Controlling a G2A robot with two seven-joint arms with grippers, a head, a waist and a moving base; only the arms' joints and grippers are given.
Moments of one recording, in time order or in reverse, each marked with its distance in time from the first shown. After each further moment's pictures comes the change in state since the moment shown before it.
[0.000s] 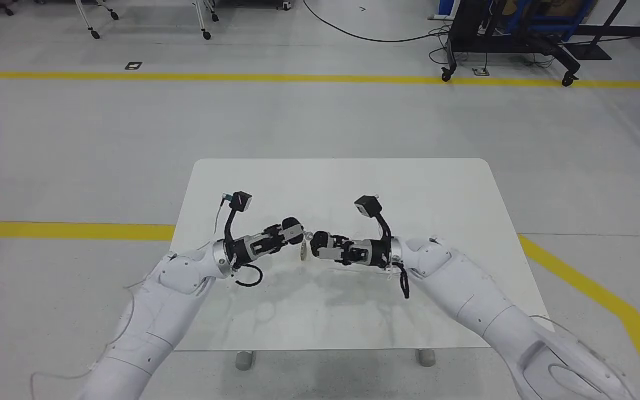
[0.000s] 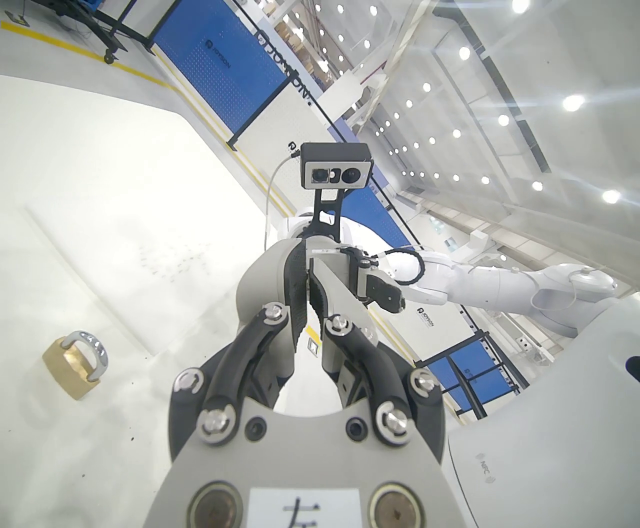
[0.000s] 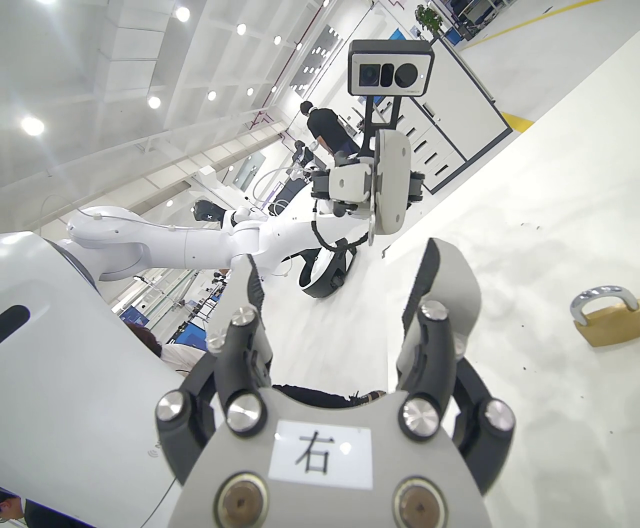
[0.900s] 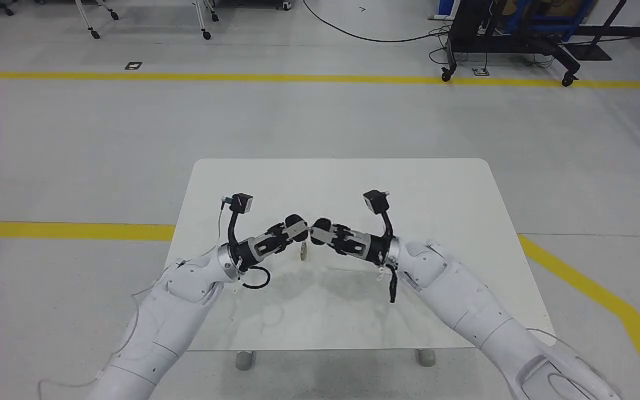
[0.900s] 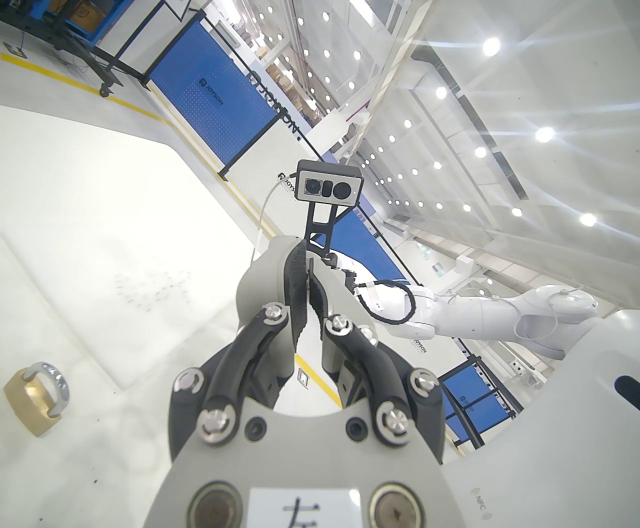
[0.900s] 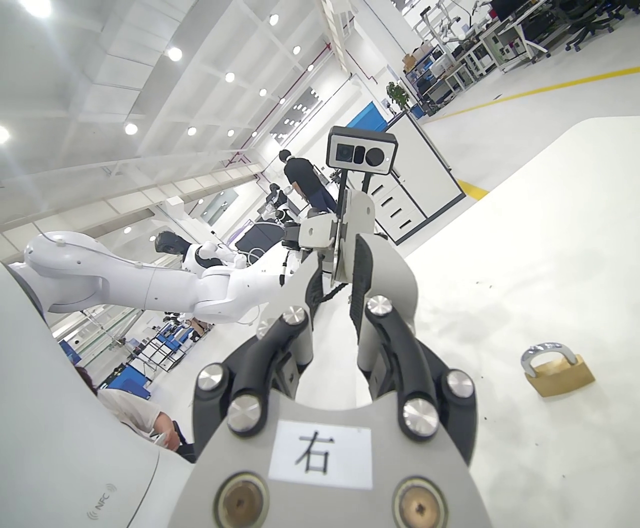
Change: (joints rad) left arm 0.047 -0.013 0.002 -0.063 0.024 0.003 0.106; right arm -0.096 -0.017 0.123 -0.093 -0.345 0.024 -0.371
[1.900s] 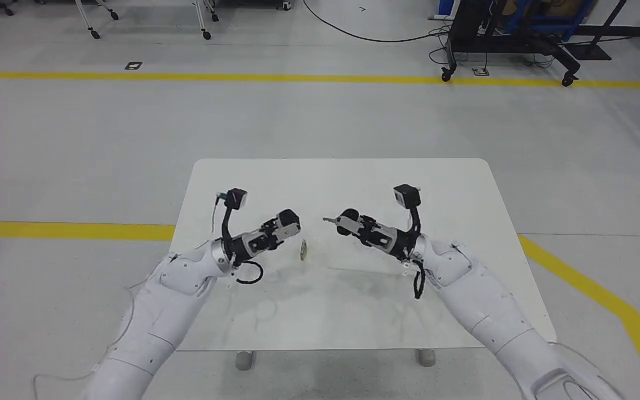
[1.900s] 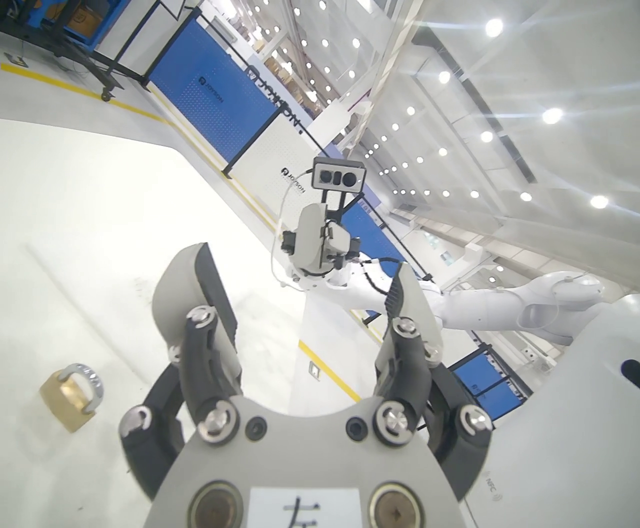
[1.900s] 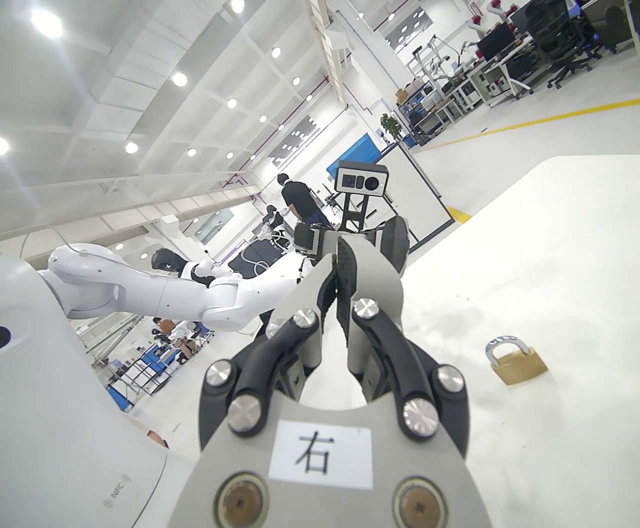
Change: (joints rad) left arm -0.047 0.004 -0.030 0.064 0.132 -0.048 -0.014; right arm -0.093 0.054 0.201 -0.064 0.027 -0.024 0.068
